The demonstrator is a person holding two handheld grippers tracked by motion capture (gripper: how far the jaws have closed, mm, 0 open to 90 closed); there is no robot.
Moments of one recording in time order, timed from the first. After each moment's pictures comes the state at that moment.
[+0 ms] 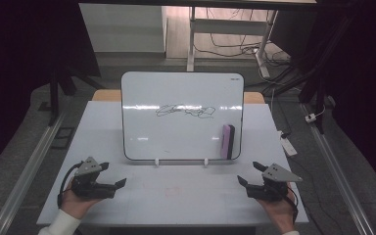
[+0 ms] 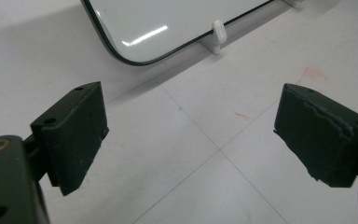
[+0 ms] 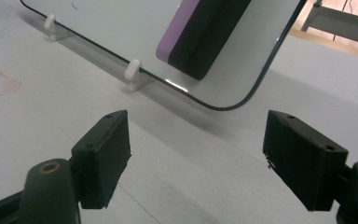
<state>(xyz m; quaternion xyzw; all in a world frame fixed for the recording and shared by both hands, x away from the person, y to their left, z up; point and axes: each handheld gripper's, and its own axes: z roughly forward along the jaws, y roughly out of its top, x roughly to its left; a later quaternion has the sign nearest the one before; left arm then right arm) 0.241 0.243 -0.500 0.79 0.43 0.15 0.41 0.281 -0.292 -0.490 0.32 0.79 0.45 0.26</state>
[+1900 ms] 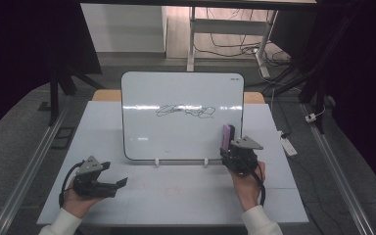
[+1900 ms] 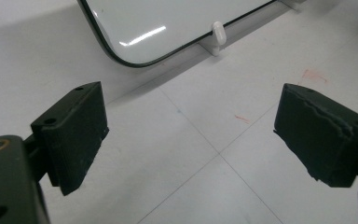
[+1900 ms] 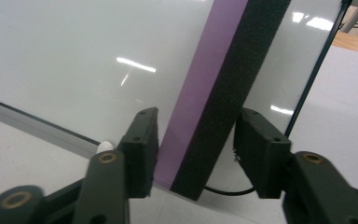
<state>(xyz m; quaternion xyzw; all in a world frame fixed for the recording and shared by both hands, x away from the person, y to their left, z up) 0.244 0.242 -0.502 0.79 0.43 0.14 0.41 0.335 -0.199 -0.462 0.45 0.76 0.36 0.29</state>
